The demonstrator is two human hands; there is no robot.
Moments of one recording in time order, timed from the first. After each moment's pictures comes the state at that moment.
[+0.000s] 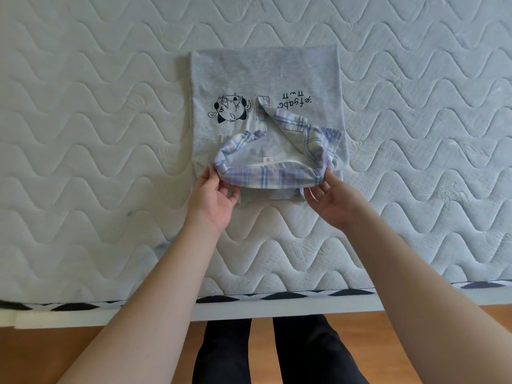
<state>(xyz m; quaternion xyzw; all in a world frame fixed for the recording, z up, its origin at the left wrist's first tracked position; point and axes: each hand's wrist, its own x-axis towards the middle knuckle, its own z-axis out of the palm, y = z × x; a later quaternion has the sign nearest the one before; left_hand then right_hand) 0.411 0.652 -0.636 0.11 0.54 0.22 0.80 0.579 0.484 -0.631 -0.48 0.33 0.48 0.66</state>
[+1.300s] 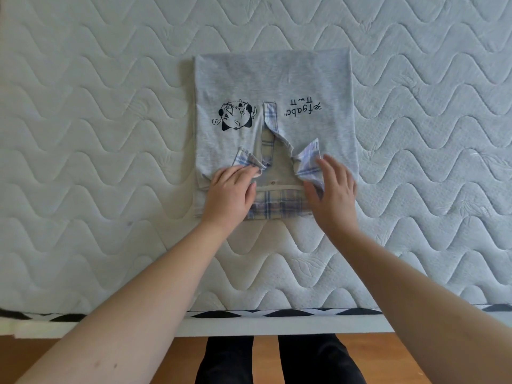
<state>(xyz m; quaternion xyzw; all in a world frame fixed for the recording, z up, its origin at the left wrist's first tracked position) 0.421 0.662 -0.672 0.94 0.25 0.07 0.21 0.567 0.493 -0.653 -0.90 -0.32 0.14 0.25</state>
